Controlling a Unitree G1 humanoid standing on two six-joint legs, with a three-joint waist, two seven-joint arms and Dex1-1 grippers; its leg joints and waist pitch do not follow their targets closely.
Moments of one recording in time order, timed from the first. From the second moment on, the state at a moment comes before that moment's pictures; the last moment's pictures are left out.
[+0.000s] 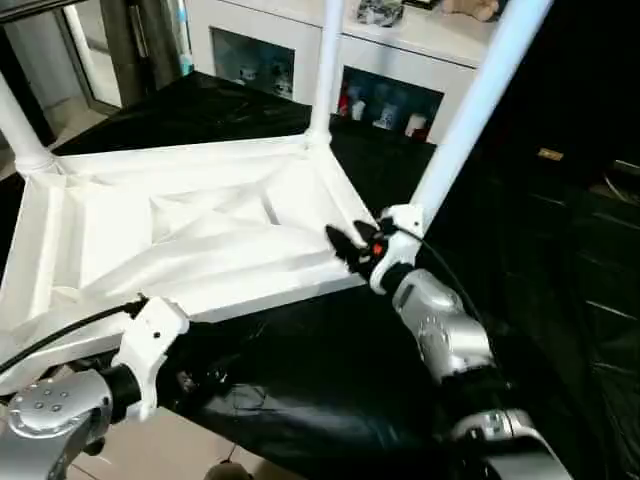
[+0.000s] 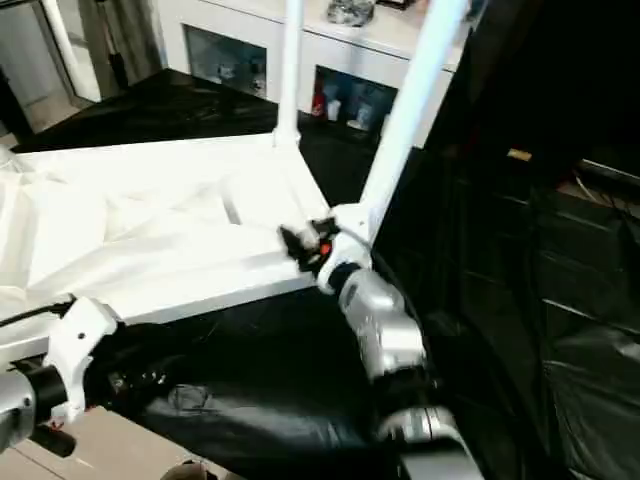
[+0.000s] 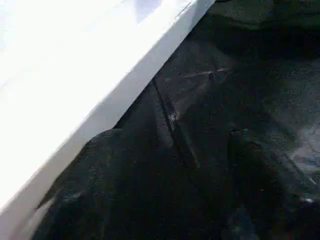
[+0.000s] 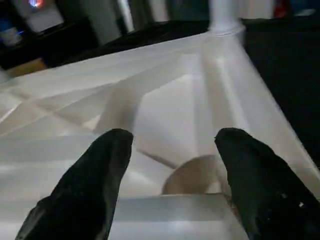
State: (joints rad) left arm 0.21 0.54 0.10 -0.50 -0.18 0.65 -0.78; right arm -0.55 0.06 -0.08 0.60 0.24 0.14 0.36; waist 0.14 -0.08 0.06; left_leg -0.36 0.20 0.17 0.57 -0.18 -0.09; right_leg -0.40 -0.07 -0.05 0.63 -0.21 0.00
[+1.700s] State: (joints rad) left arm 0.26 0.37 0.42 -0.40 -0.46 0.19 -0.68; right arm -0.37 -0.20 -0.14 0.55 0.19 0.00 0.19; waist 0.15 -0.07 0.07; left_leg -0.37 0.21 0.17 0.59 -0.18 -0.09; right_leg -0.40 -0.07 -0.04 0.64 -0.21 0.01
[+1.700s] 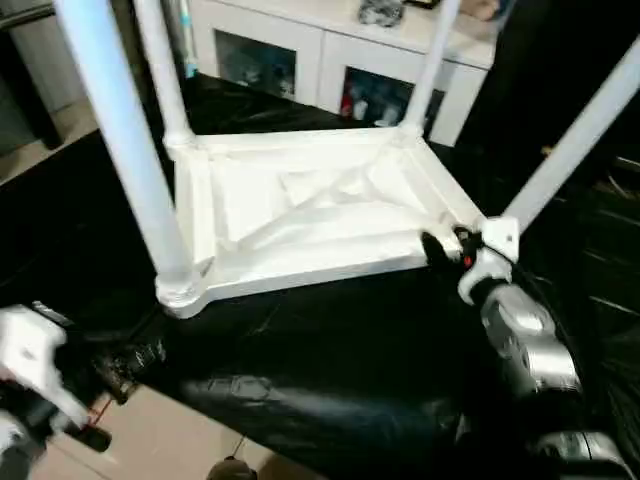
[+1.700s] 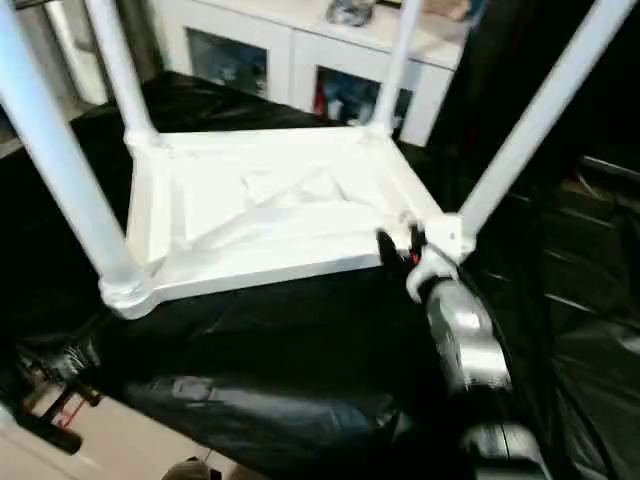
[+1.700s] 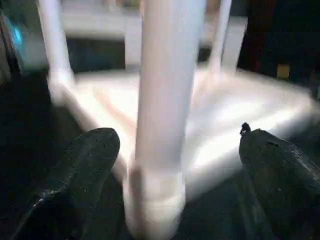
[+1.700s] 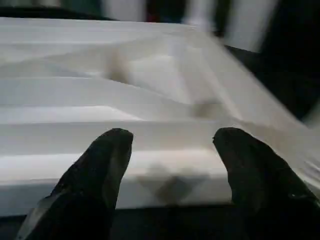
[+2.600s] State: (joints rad) left arm 0.10 0.43 0.06 -0.43 -0.69 0.50 -0.88; right arm -0.43 -0.15 -0.06 0.65 0.11 0.15 0.17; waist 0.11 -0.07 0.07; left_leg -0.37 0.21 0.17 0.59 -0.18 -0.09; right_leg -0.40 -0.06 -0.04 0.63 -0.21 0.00
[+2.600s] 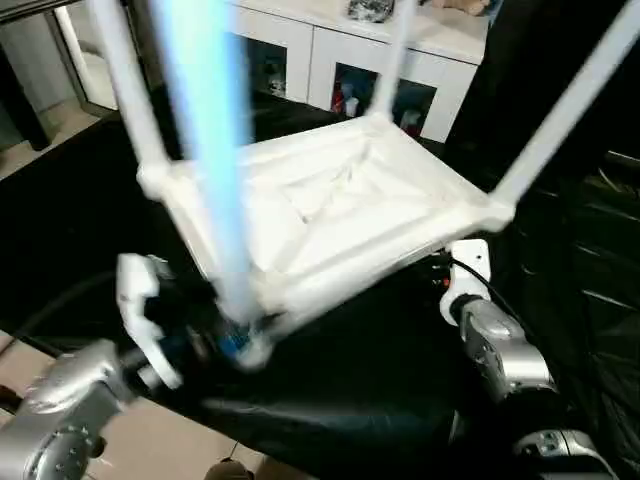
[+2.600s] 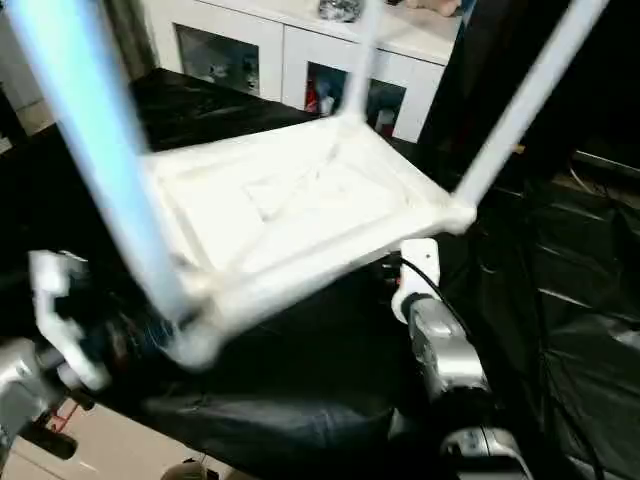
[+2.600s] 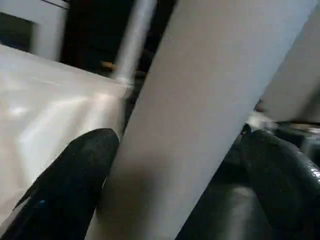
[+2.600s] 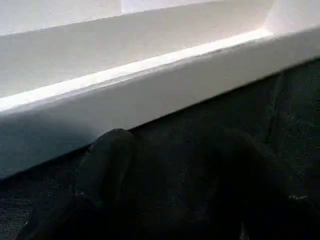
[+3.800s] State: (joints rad) left arm -0.35 0.12 -0.24 -0.09 -0.51 0.40 -0.81; right arm -0.48 -0.08 0.06 0.69 0.06 0.12 0.38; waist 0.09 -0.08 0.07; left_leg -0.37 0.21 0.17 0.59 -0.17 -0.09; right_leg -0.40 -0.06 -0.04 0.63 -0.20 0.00
